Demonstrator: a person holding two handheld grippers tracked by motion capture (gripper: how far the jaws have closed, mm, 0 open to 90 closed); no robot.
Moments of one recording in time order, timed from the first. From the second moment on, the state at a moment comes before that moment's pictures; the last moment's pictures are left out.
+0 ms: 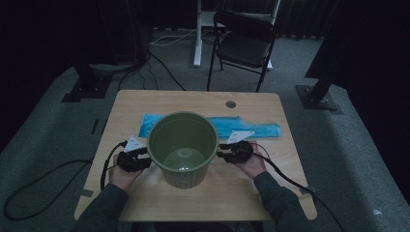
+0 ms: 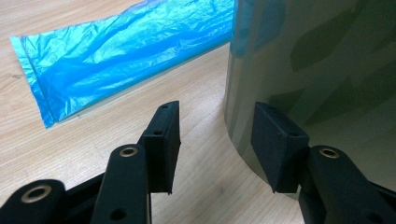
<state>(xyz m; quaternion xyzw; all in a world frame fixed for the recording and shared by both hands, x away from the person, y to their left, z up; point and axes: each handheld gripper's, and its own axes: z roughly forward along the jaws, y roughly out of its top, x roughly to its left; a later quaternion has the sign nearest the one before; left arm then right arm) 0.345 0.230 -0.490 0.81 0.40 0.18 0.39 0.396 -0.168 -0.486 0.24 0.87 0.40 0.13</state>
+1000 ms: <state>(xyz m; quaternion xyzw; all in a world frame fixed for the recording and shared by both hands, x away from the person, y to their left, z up) 0.351 0.228 -0.495 0.82 0.40 0.17 0.38 0.501 -0.200 -0.524 0.39 0.87 0.28 0.13</state>
